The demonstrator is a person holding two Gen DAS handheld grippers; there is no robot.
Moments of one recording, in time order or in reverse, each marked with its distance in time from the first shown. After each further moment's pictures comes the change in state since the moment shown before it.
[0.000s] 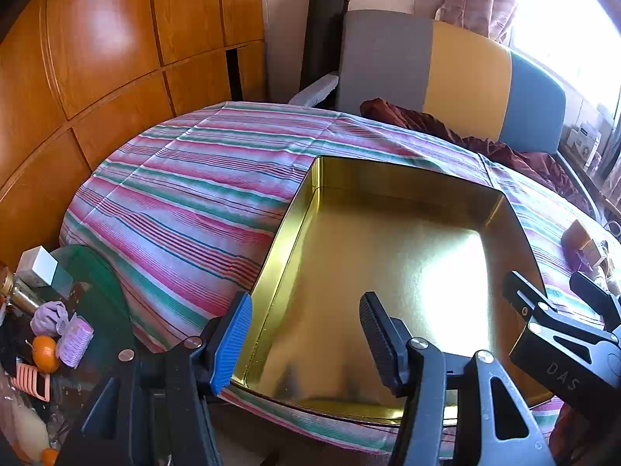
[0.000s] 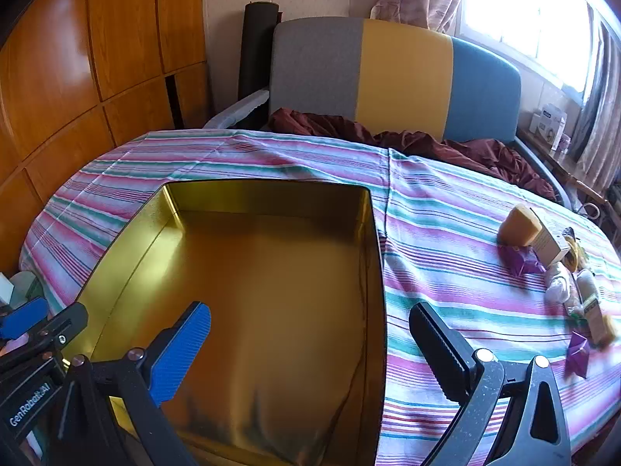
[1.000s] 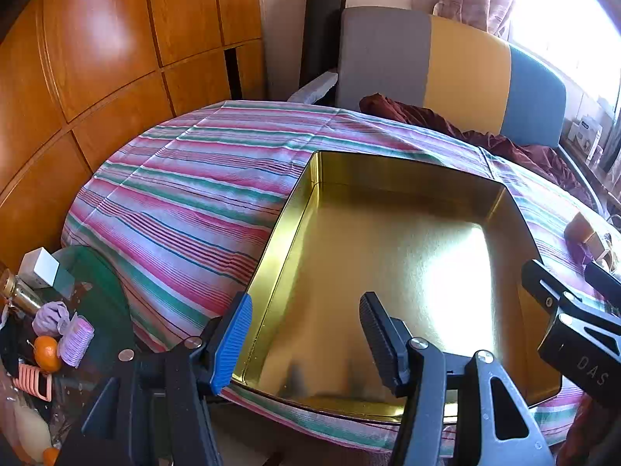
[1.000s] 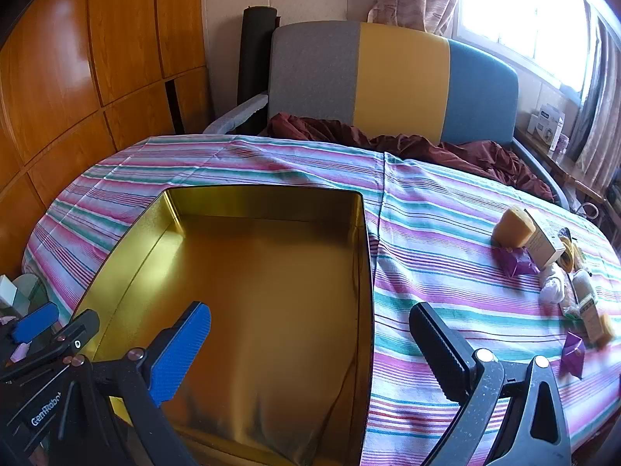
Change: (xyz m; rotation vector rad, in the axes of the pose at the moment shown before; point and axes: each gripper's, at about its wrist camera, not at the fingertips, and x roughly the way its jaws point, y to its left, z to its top) left arm 0.000 -0.003 -0.005 0.019 0.000 0.011; right arm -0.011 -0.008 0.001 0.010 -0.015 -0.003
